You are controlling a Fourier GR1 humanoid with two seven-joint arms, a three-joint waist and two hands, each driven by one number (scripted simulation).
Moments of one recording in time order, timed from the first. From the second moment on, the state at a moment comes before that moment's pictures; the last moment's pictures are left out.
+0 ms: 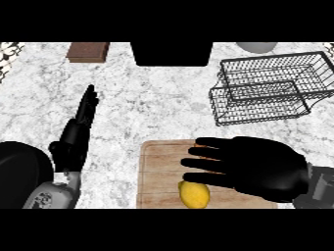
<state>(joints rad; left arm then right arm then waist) -0.15 0.18 -0.23 -1.55 -0.01 0.33 0.03 -0.44 -0.58 0.54 -1.88 0.80 0.64 -0.45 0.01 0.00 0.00</state>
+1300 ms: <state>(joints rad) -0.16 0.12 -0.16 -1.54 -0.08 0.26 0.05 -0.43 -0.45 0.63 -1.68 0.95 0.59 -0.52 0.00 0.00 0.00</state>
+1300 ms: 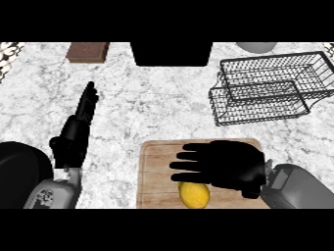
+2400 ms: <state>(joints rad) -0.12 0.09 -0.13 -1.58 -0.12 0.22 0.04 -0.37 -0.31 0.67 -1.56 1.09 0.56 -0.54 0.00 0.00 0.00</state>
